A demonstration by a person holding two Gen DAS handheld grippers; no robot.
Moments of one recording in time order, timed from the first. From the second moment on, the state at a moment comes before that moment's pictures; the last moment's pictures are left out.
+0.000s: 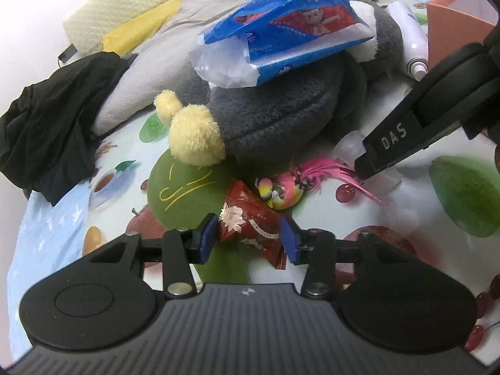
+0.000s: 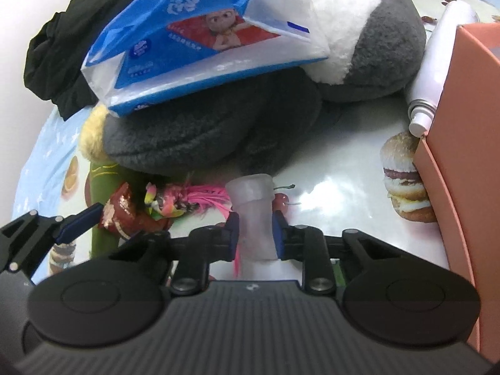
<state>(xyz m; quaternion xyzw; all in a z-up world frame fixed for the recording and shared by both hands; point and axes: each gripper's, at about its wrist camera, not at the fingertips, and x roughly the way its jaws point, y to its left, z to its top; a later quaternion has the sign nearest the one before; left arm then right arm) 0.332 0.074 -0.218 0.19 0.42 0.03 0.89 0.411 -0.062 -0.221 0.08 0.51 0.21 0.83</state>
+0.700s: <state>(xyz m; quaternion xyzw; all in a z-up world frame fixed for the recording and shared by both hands) 0.282 0.067 -0.185 0.07 0.42 0.04 0.90 0.361 -0.092 -0.197 0.06 0.50 0.20 0.84</state>
